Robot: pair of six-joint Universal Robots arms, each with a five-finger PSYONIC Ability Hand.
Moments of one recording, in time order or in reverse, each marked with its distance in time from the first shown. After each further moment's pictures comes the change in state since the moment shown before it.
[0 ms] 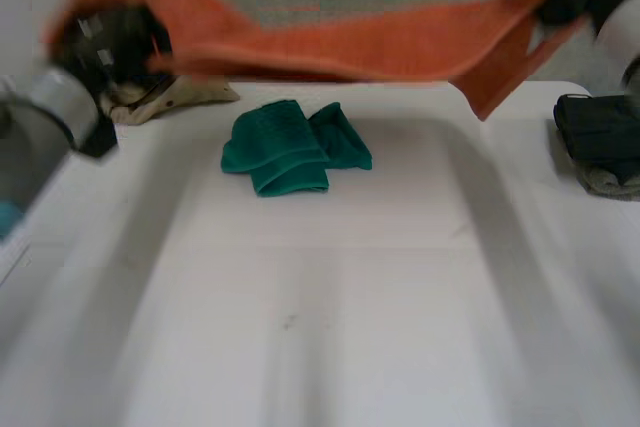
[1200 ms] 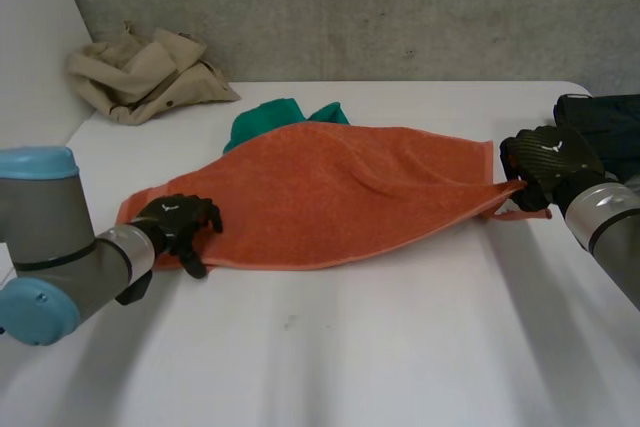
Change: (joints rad) left arm 0.020 -0.298 -0.217 -0.033 0.083 0.372; right arm -0.118 0.063 0.512 -0.169 -0.054 0.043; left_hand -0.597 -0.636 -0.632 -0.637 -0.590; right_hand 0.000 0.000 0.000 0.000 0.000
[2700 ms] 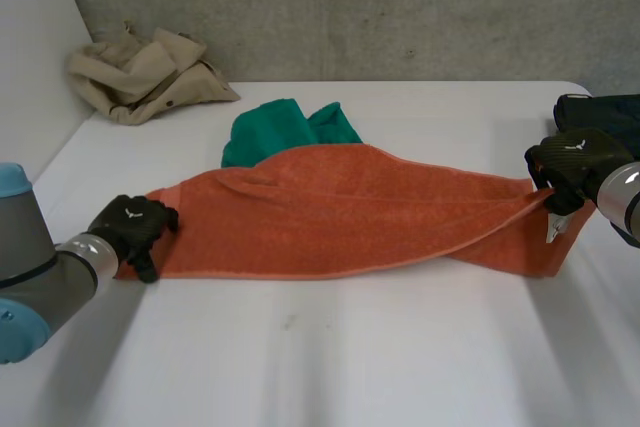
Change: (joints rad) left arm 0.130 0.065 -0.153 0.127 -0.002 0.332; right arm -0.058 0.045 -0.217 0.378 0.022 -0.183; left_hand -0.090 -0.071 -0.068 -0.066 -0.065; right_hand 0.000 0.000 0.000 0.000 0.000
